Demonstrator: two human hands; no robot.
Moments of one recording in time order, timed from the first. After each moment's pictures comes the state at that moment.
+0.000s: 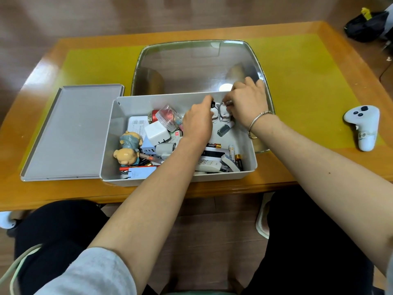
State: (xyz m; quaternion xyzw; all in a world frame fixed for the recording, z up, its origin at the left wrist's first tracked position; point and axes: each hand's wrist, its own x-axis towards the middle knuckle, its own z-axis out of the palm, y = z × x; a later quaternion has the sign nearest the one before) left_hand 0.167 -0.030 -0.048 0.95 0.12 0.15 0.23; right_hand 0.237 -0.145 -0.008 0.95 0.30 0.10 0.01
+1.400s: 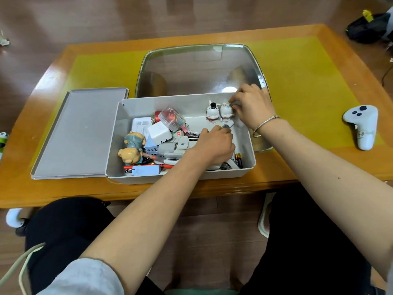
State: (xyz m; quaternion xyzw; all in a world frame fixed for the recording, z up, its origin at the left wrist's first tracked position) left_hand 0.133 -0.063 -0.044 0.99 -0.08 -0.10 0.05; right_hand 0.231 -0.168 -0.008 0.94 0.31 0.09 -0.07
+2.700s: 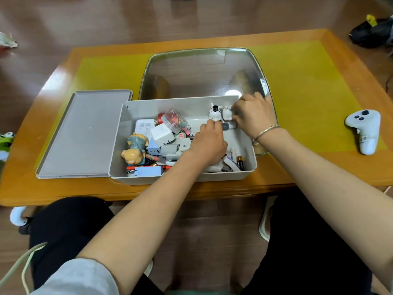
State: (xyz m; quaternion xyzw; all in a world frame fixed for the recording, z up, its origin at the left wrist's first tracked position) left_hand 0.124 -0.052 -0.036 0.99 0.04 -0.07 0.15; right_hand 0.218 -0.167 -0.011 0.95 0.28 0.09 -0.03
